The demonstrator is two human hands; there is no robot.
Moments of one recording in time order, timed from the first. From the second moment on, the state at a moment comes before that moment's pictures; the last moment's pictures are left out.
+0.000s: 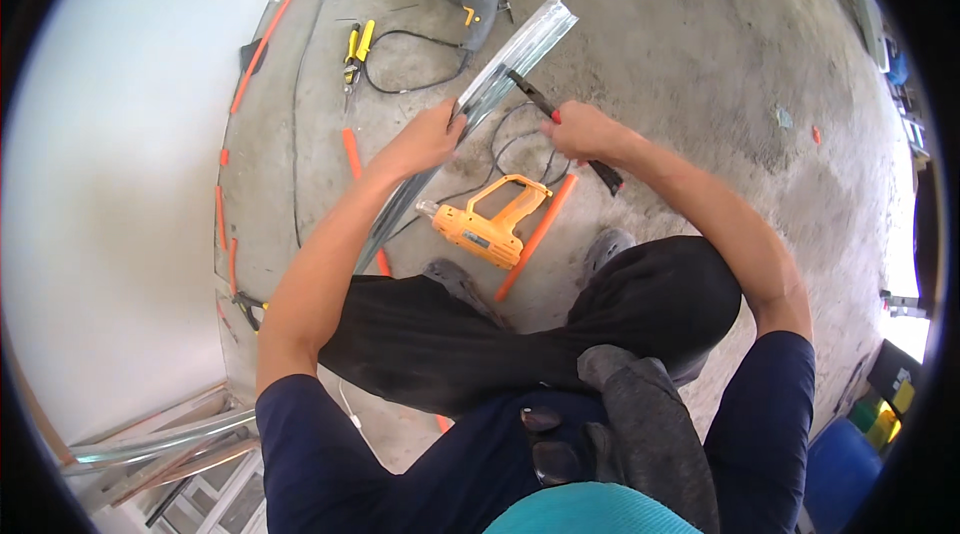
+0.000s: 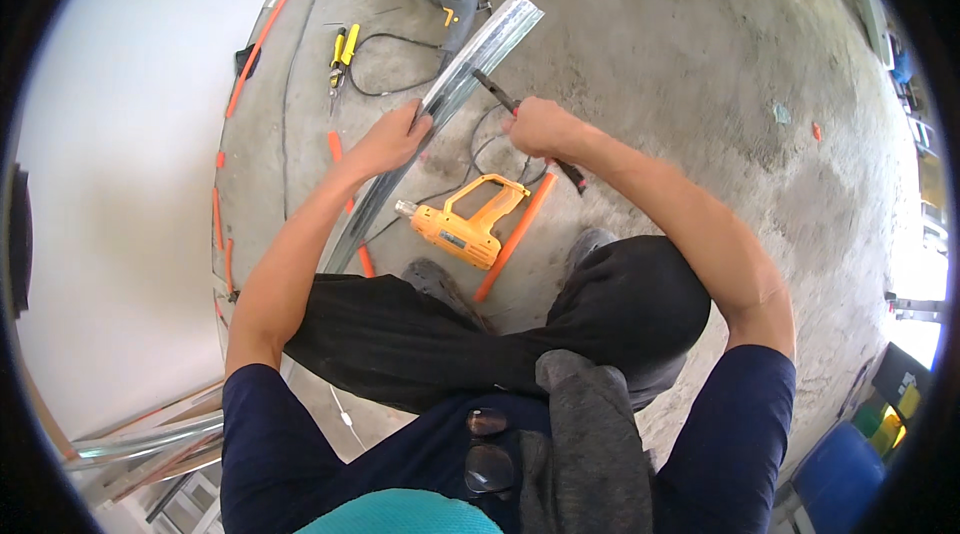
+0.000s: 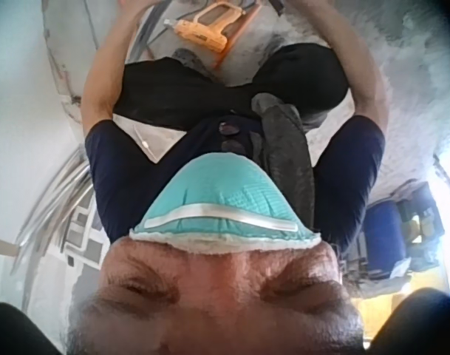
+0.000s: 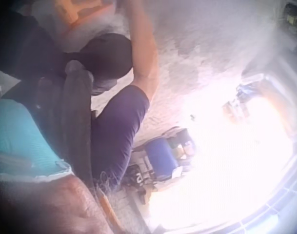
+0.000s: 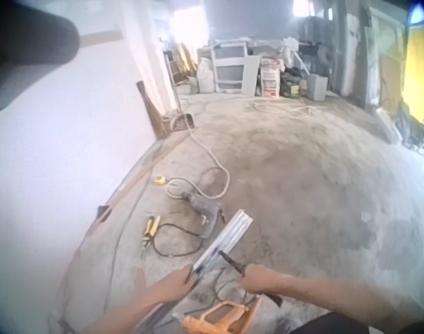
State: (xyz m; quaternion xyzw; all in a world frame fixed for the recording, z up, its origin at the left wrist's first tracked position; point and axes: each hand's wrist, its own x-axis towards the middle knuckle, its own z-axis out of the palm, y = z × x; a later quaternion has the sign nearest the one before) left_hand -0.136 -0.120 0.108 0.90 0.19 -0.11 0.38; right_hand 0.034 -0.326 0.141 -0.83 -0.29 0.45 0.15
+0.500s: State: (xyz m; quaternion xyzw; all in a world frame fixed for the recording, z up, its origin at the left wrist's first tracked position) left_hand -0.094 -0.130 0.120 0.87 0.23 -0.05 0.43; right_hand 0.042 -0.338 0.143 -0.87 -0.30 0.36 0.18
